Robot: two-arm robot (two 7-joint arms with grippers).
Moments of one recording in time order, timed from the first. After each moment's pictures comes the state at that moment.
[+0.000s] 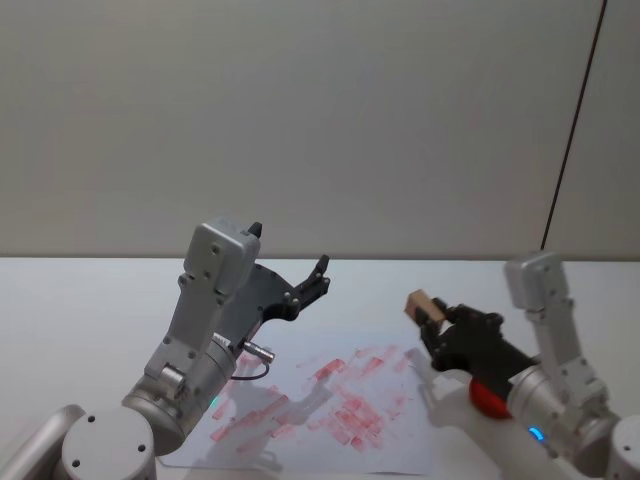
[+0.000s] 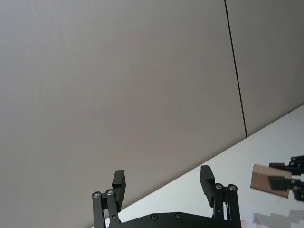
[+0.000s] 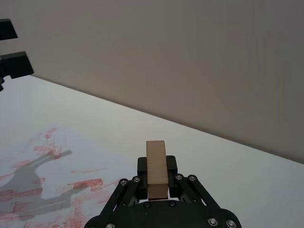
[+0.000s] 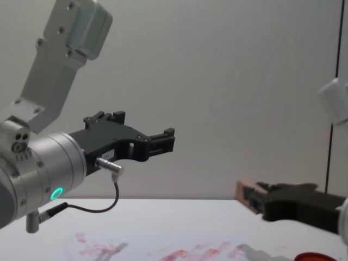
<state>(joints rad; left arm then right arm) -0.24 0.38 0.45 -1.63 -0.20 0.01 -0.01 0.18 0.21 -0.31 -1.47 0.18 0.11 0.26</state>
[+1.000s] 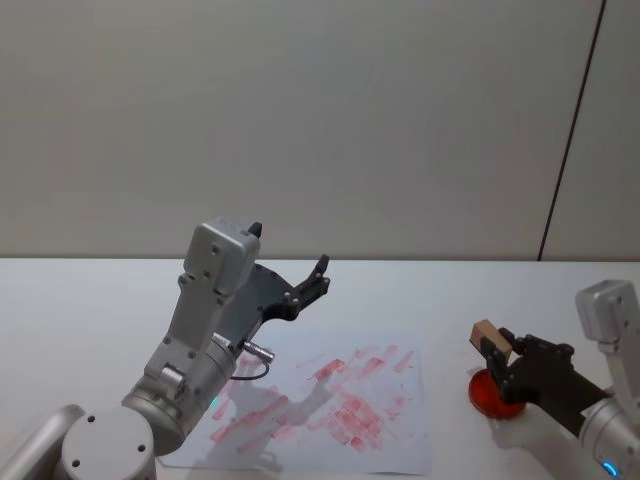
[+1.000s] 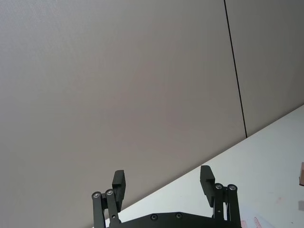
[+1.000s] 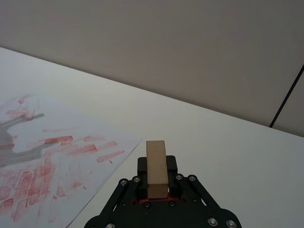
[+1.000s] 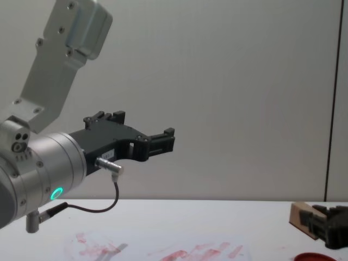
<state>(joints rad) -0.24 0.38 0.45 -1.63 -0.20 0.01 -0.01 0.06 0.33 -0.24 -1.56 0.22 0.14 0.26</state>
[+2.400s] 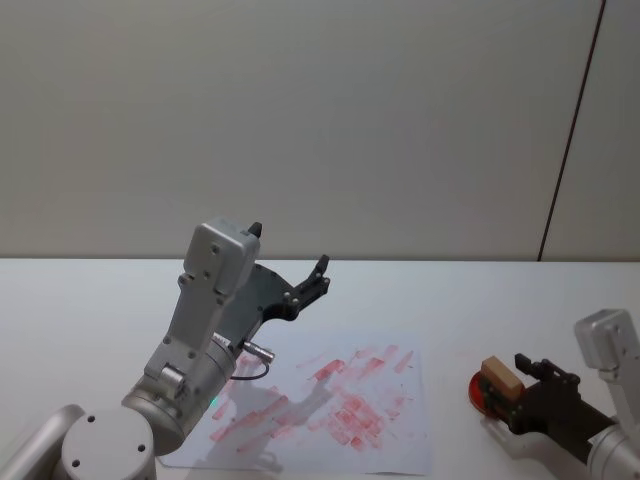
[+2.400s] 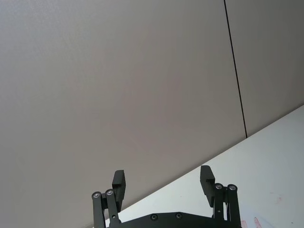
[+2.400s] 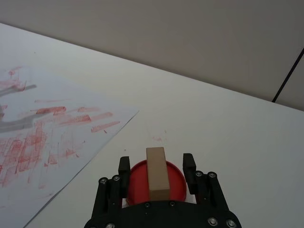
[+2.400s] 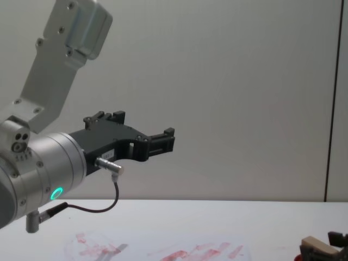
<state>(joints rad) -0.24 0.38 0.45 -1.63 -0.20 0.01 -0.01 0.04 0.35 -0.24 -1.52 0.20 0.14 0.28</state>
